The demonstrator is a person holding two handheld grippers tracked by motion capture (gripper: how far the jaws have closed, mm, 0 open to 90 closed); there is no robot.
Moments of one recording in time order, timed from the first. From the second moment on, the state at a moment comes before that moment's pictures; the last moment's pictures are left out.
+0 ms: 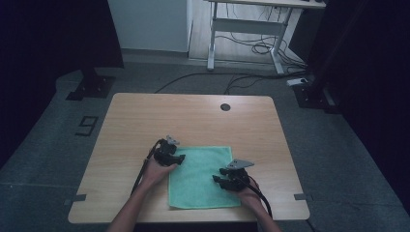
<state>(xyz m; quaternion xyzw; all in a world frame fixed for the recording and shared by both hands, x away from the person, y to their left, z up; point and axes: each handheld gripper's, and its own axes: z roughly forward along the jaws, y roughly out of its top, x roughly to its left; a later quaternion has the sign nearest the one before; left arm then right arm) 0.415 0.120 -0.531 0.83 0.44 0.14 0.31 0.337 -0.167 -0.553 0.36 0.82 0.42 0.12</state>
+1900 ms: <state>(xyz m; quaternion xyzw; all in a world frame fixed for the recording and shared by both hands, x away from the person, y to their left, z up) 0.452 0.126 -0.537 0.83 0.44 0.15 0.31 0.322 -0.114 -0.553 0.34 0.83 0.42 0.12</state>
